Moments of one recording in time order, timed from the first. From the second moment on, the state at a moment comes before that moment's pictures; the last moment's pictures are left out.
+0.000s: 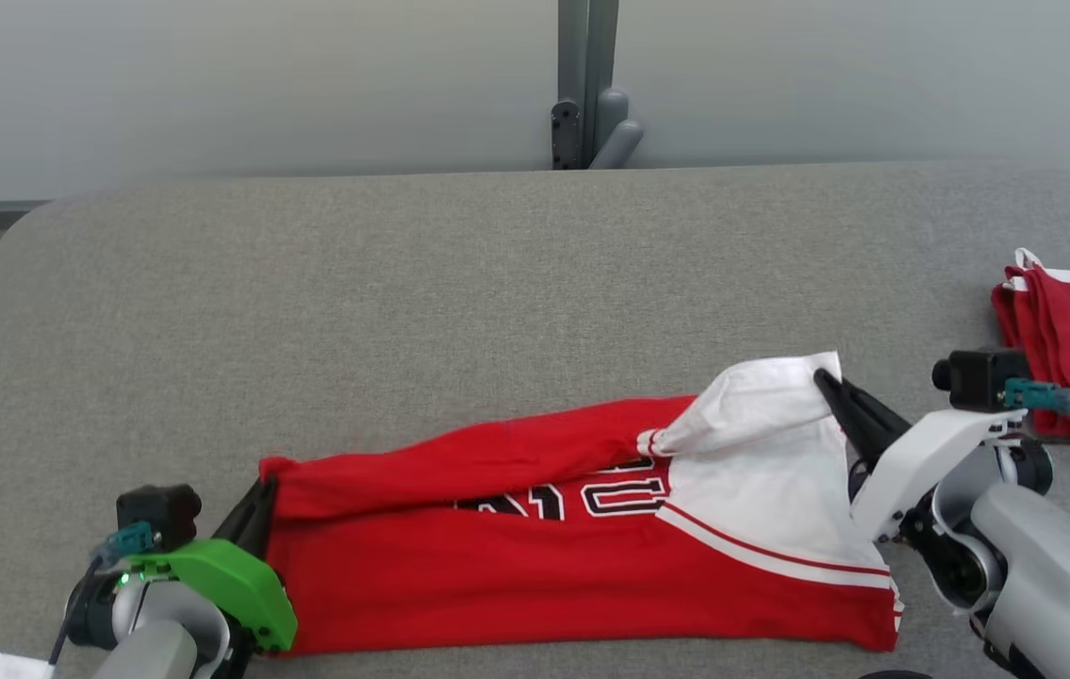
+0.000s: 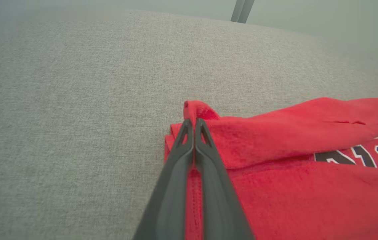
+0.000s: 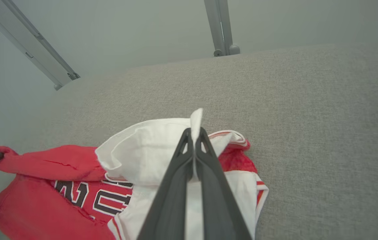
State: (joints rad) left arm -0.43 0.30 -0.57 0.87 -0.74 -0.13 -0.26; right arm -0.55 -0.49 0.78 0.59 1.05 0.13 -0.20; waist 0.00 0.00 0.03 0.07
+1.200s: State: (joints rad) left arm -0.19 0.21 -0.22 0.80 -0.55 -0.12 -0.26; right arm -0.30 -0.39 0.66 0.64 0.96 0.13 -0.26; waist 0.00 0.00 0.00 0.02
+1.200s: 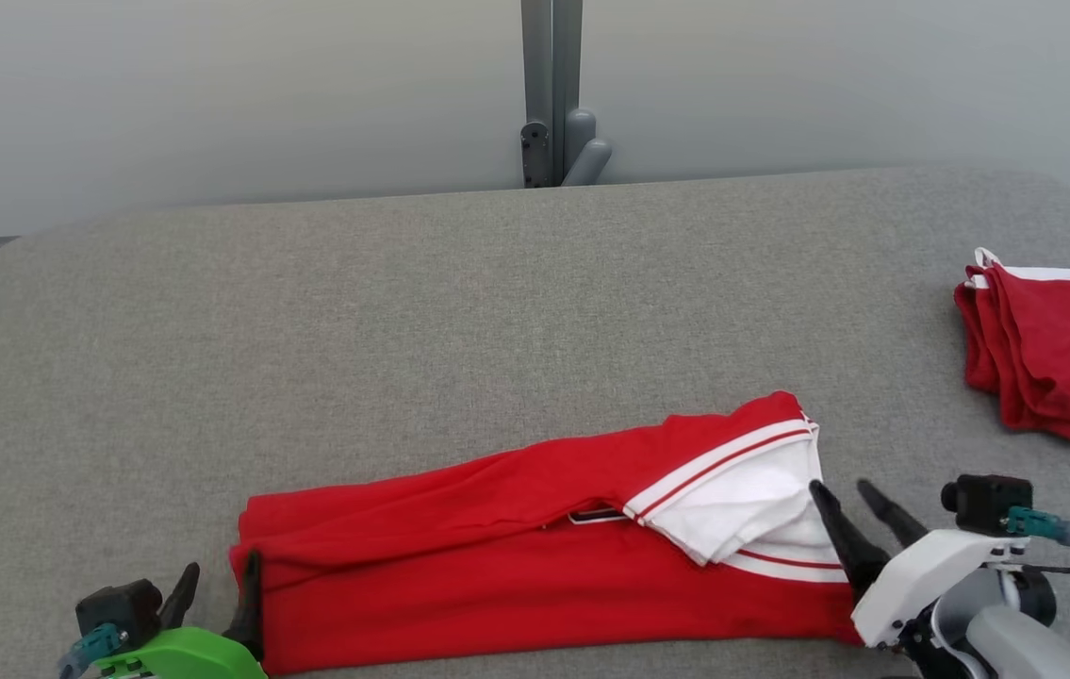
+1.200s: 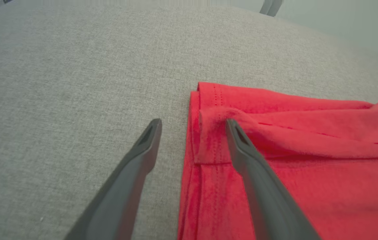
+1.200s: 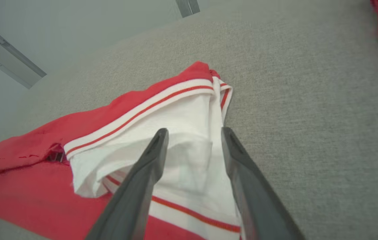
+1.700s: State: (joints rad) left arm -0.03 0.11 0.01 0.54 -0.26 -0.06 -0.26; right arm -0.16 -0.31 0.33 0.57 0.67 0.13 -0.26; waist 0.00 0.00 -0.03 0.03
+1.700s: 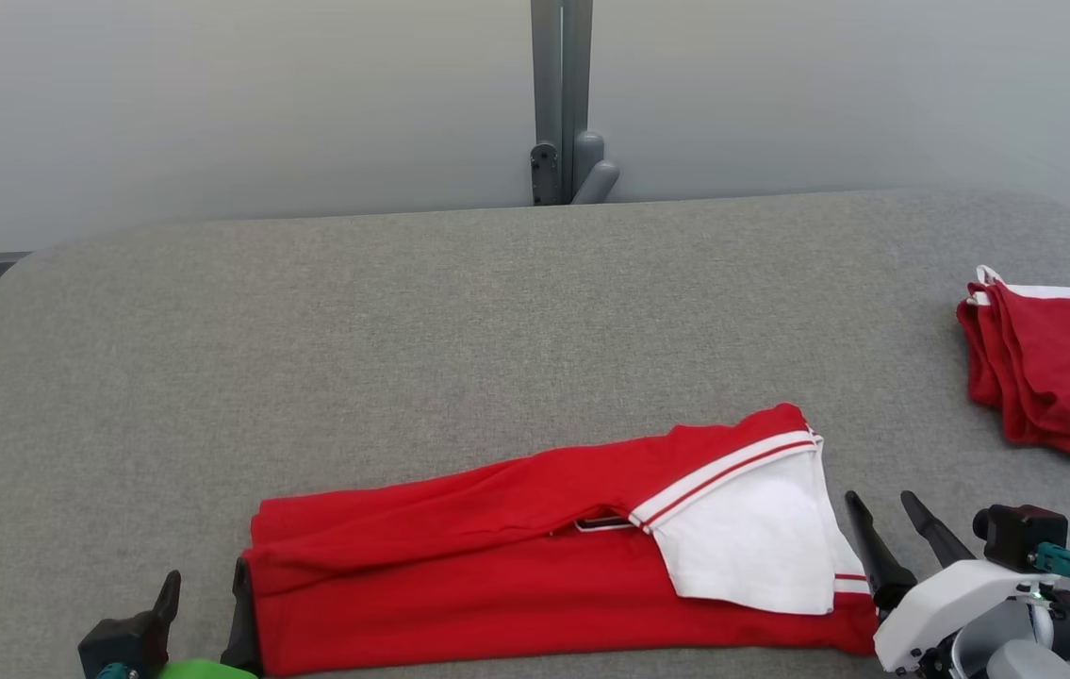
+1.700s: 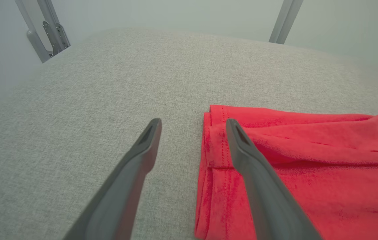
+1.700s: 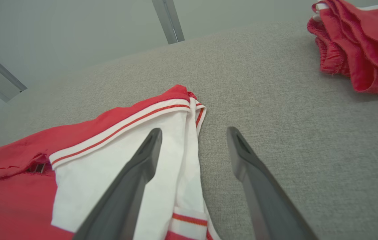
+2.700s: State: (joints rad) left arm 0.02 0.05 0.02 0.50 -0.16 -0.11 -0.26; right arm -0.26 -0.14 0.12 0.86 0.38 0.13 -0.23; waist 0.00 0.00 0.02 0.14
